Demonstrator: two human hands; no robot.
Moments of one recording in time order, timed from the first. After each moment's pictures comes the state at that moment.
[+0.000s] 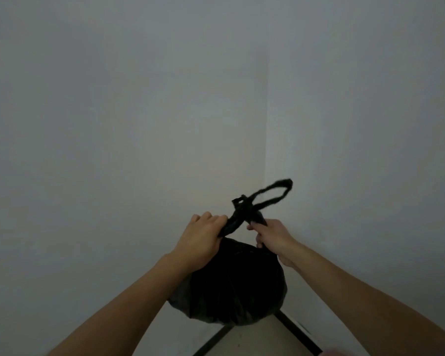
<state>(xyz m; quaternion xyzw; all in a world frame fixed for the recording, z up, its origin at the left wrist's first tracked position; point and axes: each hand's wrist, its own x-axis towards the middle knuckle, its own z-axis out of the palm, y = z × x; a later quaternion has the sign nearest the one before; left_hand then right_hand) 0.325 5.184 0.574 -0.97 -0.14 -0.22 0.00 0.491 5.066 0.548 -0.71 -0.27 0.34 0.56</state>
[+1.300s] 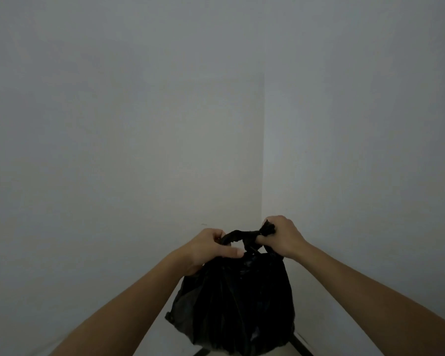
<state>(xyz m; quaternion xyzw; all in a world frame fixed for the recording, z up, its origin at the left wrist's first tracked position) 0.348 5.148 0.586 -0.75 -0.26 -0.05 -0.60 0.533 5.027 0.570 -0.80 -0.46 0.11 0.36</state>
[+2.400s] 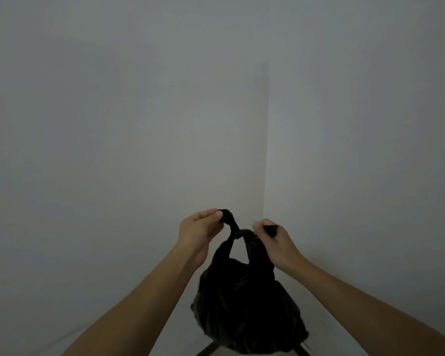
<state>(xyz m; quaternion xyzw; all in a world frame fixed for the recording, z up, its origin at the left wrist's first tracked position) 0.355 5.151 0.602 -0.46 -0.28 -0.37 -0.75 0.508 5.038 0.549 -0.64 -0.46 0.18 0.58</state>
